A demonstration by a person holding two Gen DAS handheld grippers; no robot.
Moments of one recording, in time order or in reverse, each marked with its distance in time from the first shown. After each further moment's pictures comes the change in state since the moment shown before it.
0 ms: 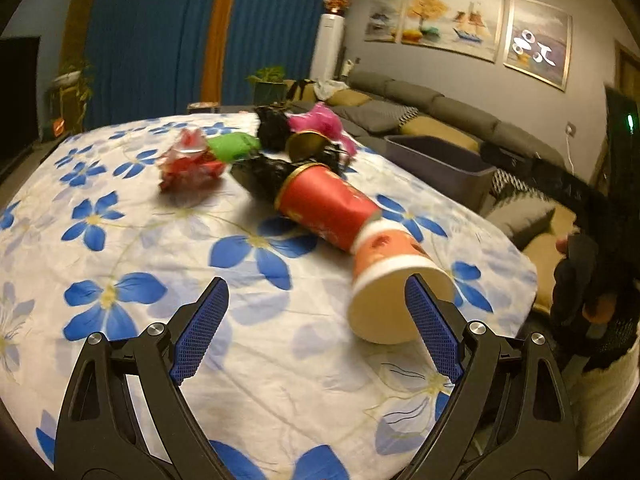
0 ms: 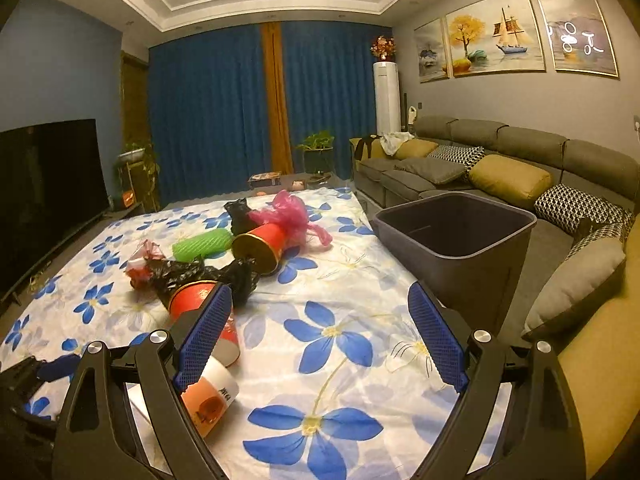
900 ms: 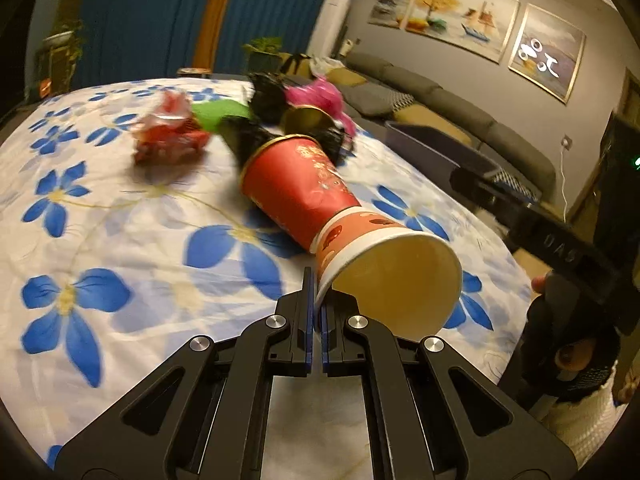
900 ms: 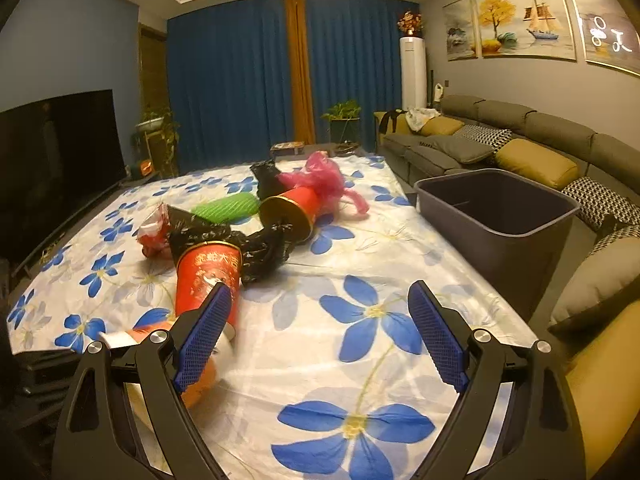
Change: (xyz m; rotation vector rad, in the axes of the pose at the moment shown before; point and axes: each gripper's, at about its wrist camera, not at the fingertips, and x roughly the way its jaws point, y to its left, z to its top) left arm 0.037 0.024 0.013 -0.121 0.088 -0.069; right arm 0.042 0.029 -0.015 -0.047 0.114 0.078
